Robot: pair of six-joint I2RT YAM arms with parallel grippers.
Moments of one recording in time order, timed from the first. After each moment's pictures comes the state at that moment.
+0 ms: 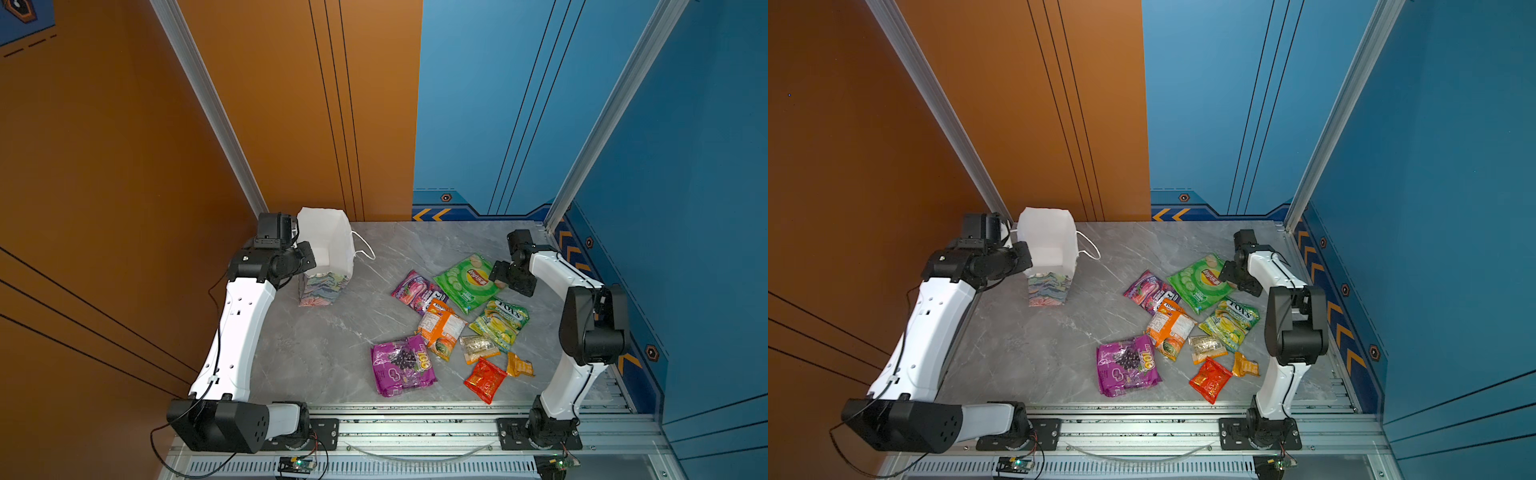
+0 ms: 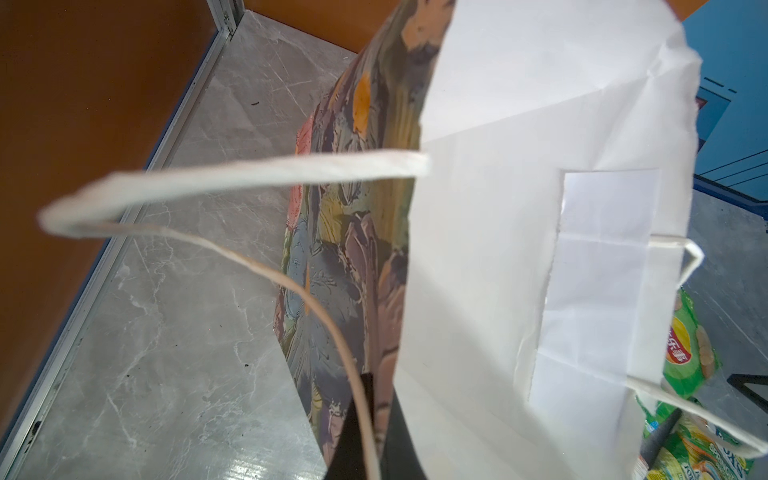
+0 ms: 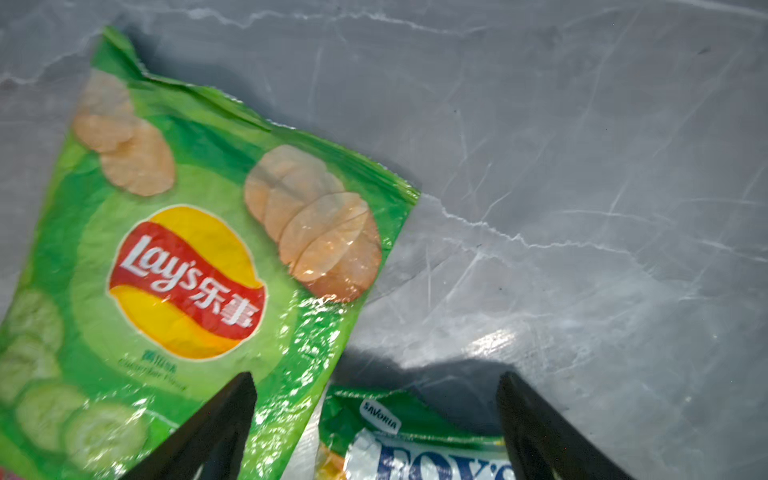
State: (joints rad) left arm -0.02 1.32 1.49 -0.99 -0.04 -0.36; right arm 0.01 1.88 1.39 -0.78 0.07 0.50
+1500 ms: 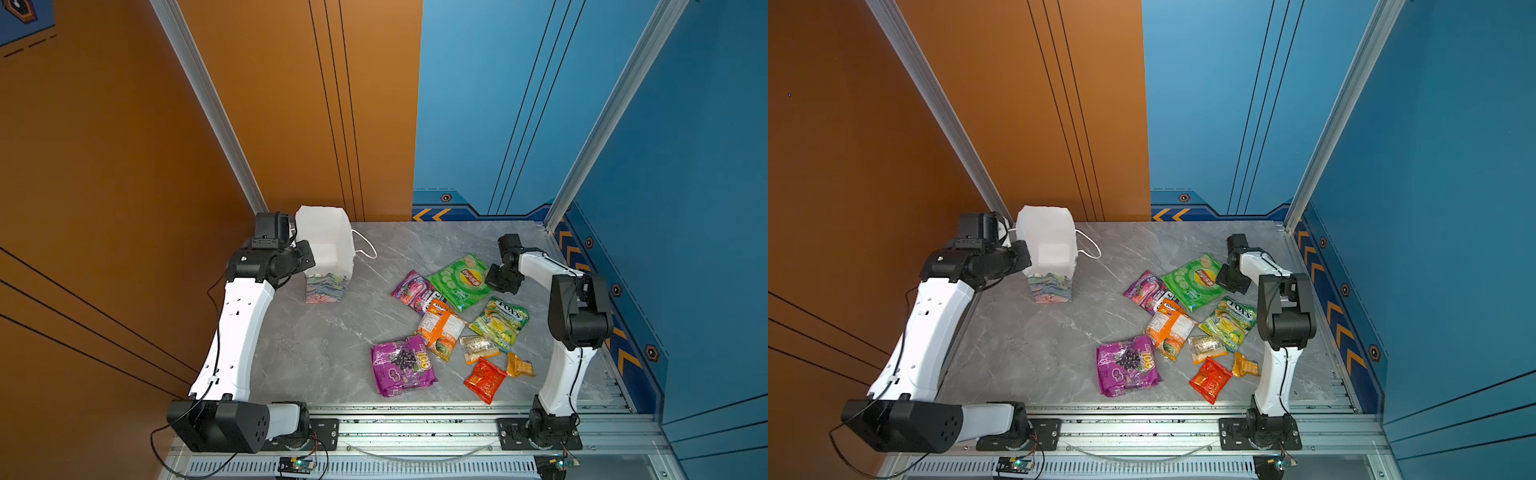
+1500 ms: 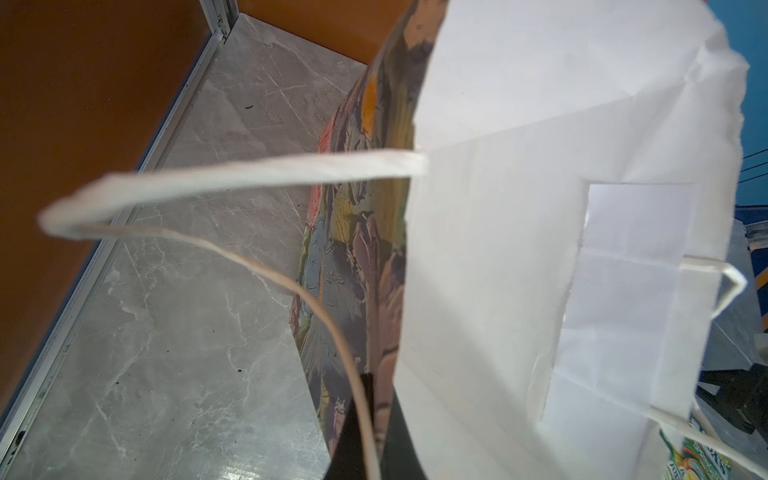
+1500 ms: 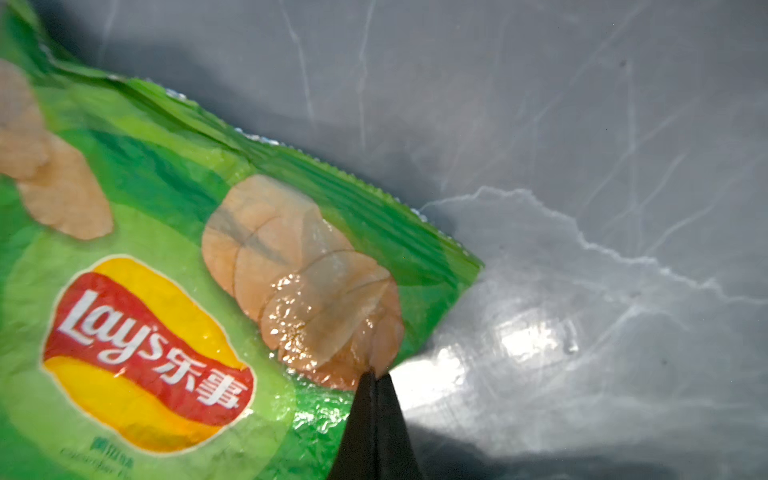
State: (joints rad) left arm -0.01 1.32 1.49 -0.98 -0.01 -0.36; right arm 0.04 1.97 1.38 -0.67 -0.03 0.56
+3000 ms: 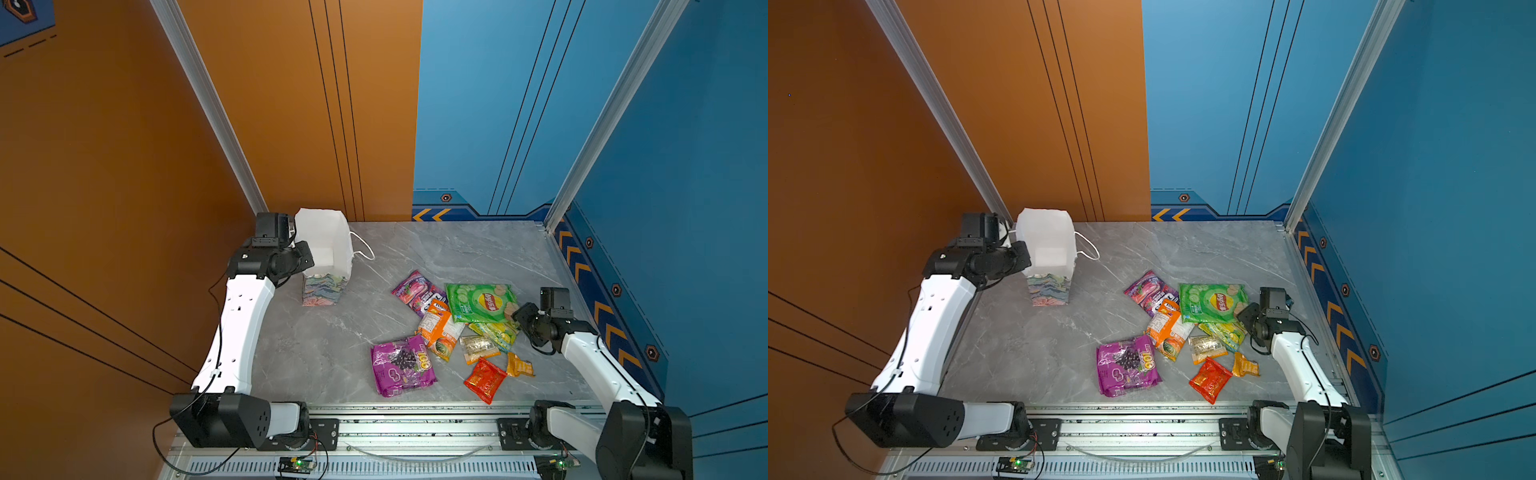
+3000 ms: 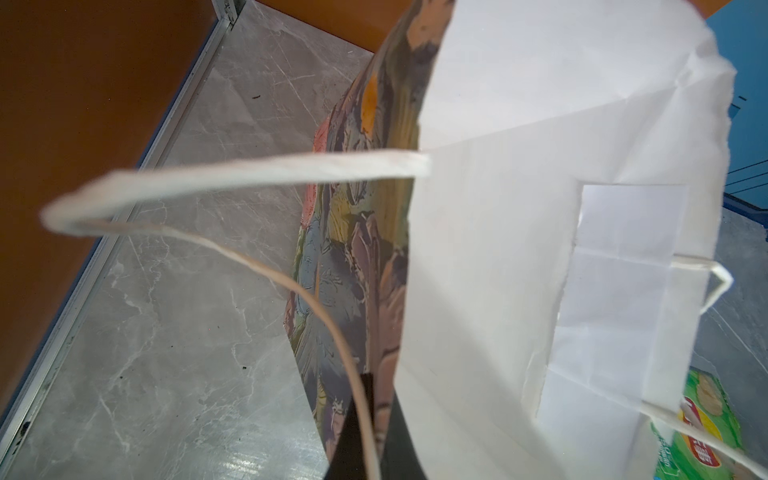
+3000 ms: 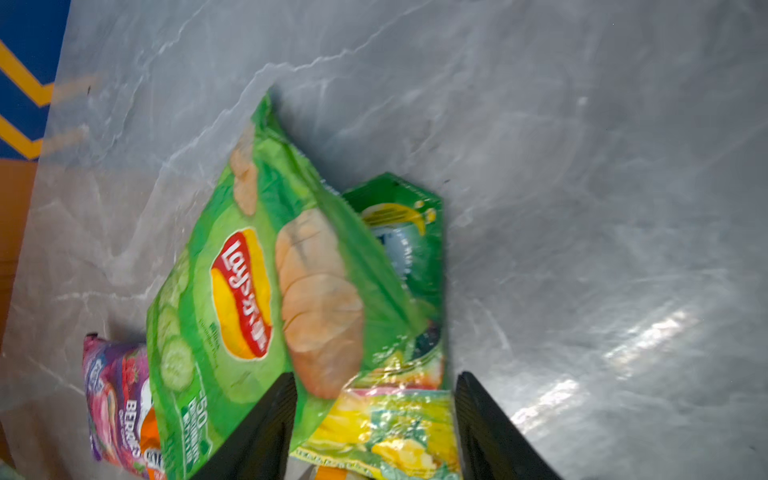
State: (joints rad) left arm 0.01 1.34 1.49 -0.97 -0.01 -0.36; right arm -0.12 1.11 0.57 -0.45 -0.08 0.86
